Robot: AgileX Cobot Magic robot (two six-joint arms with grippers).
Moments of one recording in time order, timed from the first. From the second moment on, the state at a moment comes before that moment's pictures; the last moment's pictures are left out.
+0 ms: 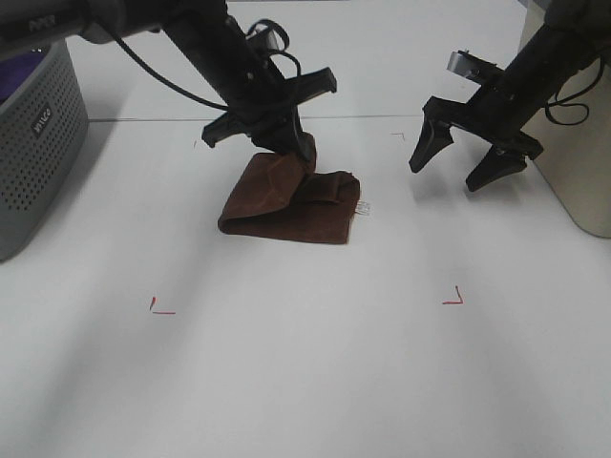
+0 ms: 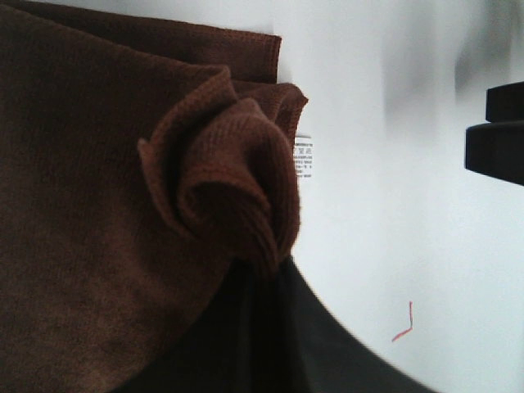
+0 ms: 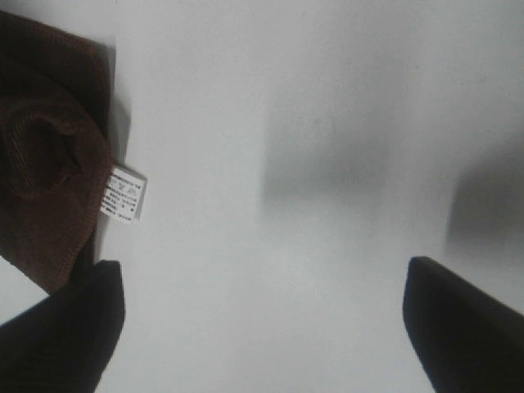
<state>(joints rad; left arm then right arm) -0.42 2.47 -2.23 -0.51 1.06 -0.23 0.01 2.35 -1.88 0.44 1.08 -0.24</state>
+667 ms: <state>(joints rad) -0.44 2.54 -2.23 -0.78 0.89 -0.23 0.01 2.35 -1.88 0.46 1.08 -0.24</state>
